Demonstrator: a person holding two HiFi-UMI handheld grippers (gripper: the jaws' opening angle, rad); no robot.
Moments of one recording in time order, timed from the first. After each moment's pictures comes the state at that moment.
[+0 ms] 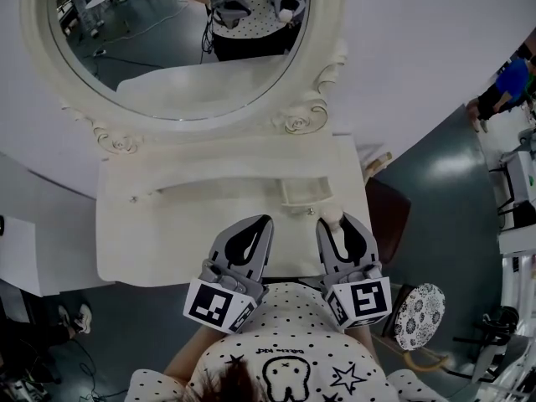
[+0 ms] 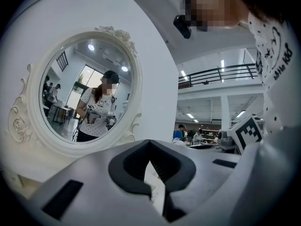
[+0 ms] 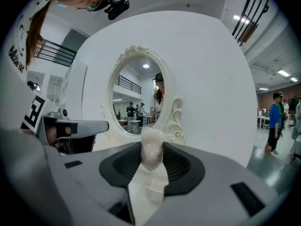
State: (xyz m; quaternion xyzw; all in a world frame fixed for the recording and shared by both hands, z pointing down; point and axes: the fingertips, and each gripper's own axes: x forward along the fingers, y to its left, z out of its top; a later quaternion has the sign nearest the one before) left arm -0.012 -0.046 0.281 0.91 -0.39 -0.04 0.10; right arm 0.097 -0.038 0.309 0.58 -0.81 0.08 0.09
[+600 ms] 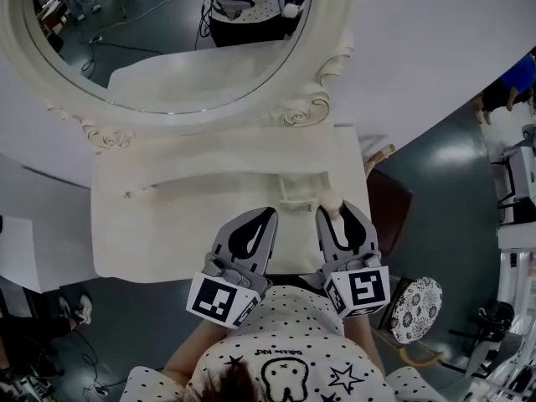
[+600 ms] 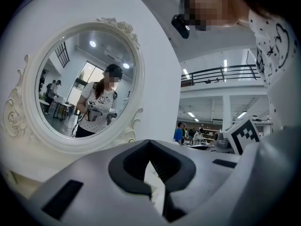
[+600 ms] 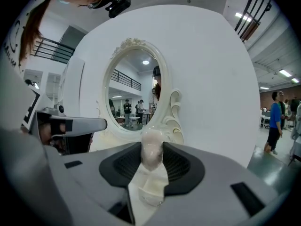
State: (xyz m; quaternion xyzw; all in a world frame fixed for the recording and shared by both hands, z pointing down) left arm 0.004 -0.070 0.294 0.91 -0.39 -0.03 0.11; right arm 0.106 -0.072 0.327 0.58 -0.80 0.09 0.10
